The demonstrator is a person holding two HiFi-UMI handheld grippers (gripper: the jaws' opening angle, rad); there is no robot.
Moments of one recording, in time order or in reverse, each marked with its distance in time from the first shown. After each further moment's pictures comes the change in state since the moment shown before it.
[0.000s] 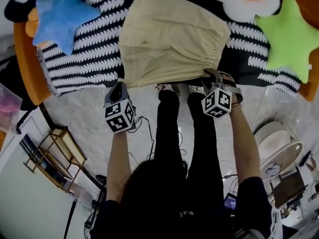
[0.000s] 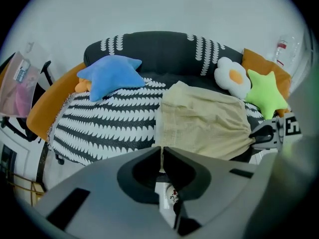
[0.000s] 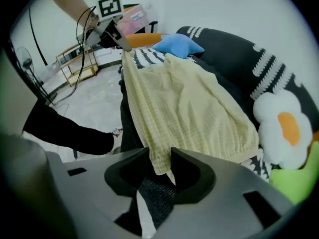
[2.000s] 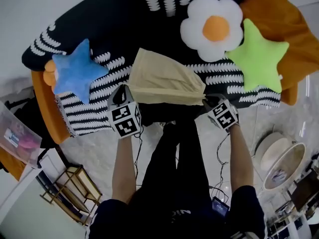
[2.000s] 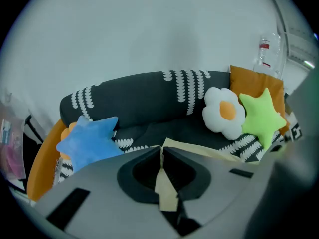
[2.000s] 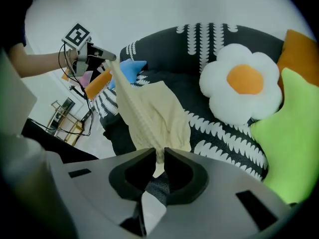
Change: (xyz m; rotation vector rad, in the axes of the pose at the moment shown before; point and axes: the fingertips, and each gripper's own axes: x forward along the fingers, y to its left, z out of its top) left arm -0.029 -0.075 0.253 0.207 -0.215 -0.024; right arm -0.097 -0.101 0.008 0.631 -0.074 0.085
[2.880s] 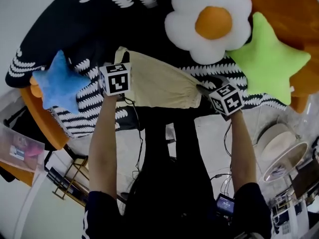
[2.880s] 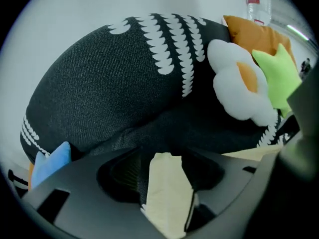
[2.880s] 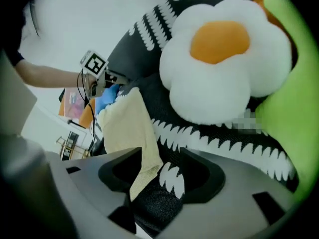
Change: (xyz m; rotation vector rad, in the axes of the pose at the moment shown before) left arm 0.217 -0.052 0.051 0.330 0.188 -0.058; right arm 0.061 -0.108 0.028 0.281 -0.077 0.155
